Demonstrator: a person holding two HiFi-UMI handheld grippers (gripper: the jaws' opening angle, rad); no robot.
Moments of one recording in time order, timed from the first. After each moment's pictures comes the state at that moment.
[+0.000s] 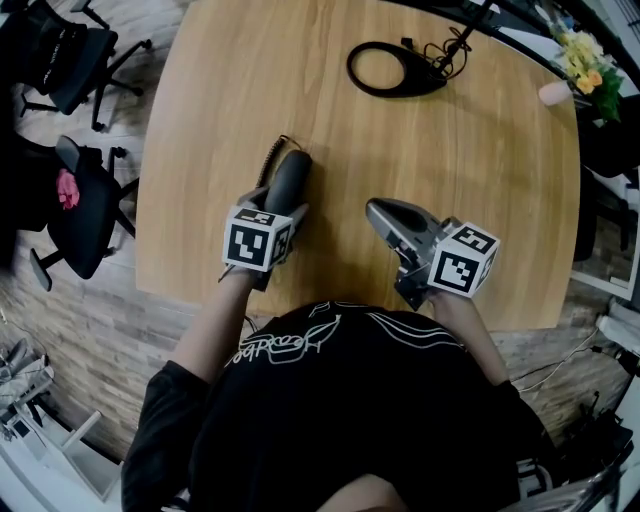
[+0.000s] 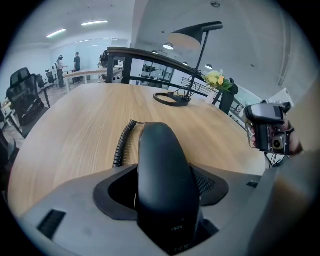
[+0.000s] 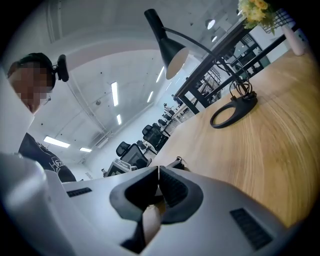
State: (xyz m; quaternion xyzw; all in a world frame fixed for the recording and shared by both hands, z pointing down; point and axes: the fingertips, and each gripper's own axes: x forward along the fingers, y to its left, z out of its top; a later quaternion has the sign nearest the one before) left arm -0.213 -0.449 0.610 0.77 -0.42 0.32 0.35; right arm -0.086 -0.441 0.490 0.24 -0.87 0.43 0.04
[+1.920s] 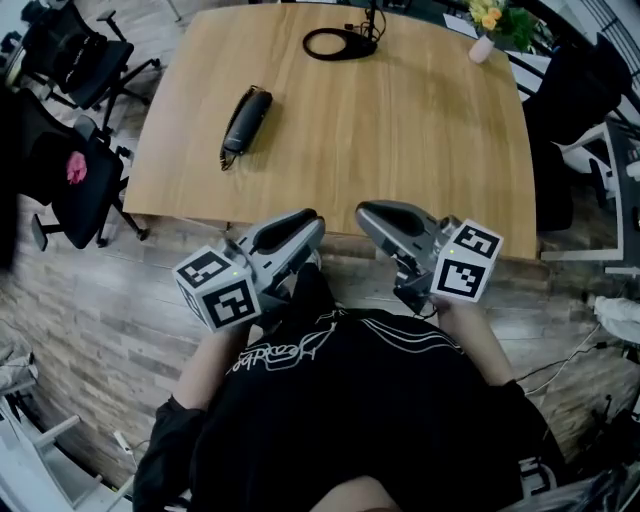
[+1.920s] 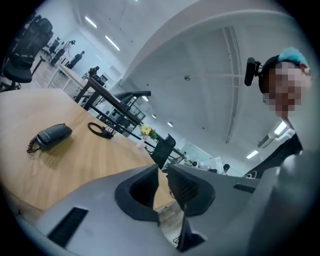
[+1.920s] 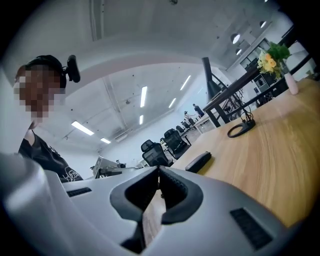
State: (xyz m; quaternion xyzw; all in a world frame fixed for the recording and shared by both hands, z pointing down) left arm -0.047 -0.179 0.370 0.88 -0.31 -0.06 0.35; right arm 0.011 -0.191 0.371 0.18 -0.93 0.32 0.00
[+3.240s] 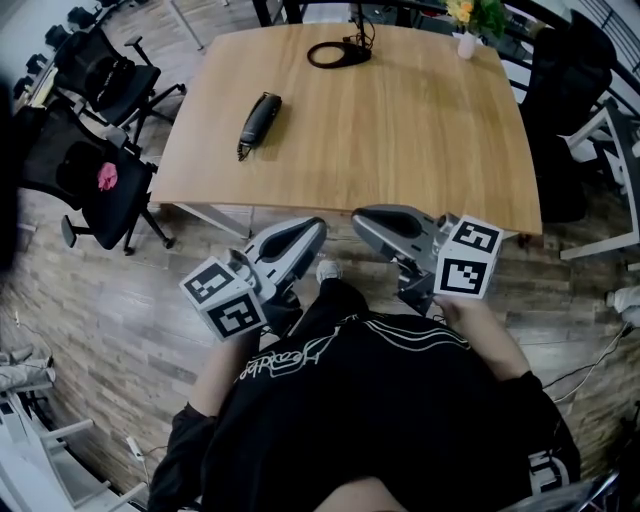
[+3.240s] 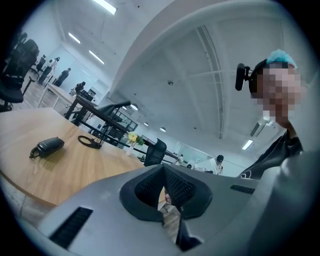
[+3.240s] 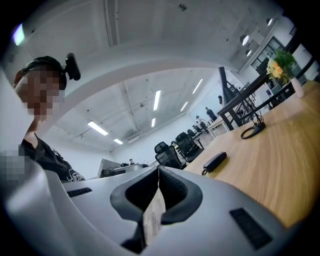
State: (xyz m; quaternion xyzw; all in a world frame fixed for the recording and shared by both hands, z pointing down) left arm -0.013 -0.071 0.320 0.91 -0.31 -0.08 0.26; right arm 0.032 -0.082 0.331 0.13 -0.95 0.29 -0.03
